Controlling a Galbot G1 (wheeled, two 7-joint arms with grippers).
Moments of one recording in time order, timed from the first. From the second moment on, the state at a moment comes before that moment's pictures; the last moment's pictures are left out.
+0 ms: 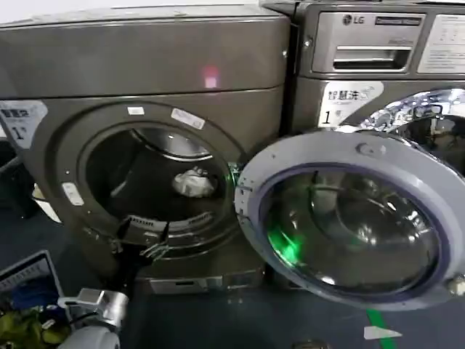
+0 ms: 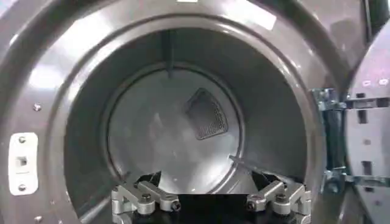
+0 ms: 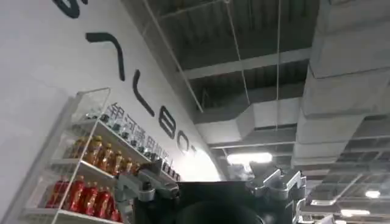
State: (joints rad) left arm 1.34 -1.54 -0.71 -2.16 -0.01 0.20 0.29; right arm -1.75 0.95 2.45 1.83 0.72 -0.20 -0.09
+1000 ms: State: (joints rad) left arm 1.33 -1.55 -0.71 -2.15 -0.01 0.20 0.29; right arm -1.73 0.95 2.43 1.83 0.71 -0.19 -0.09
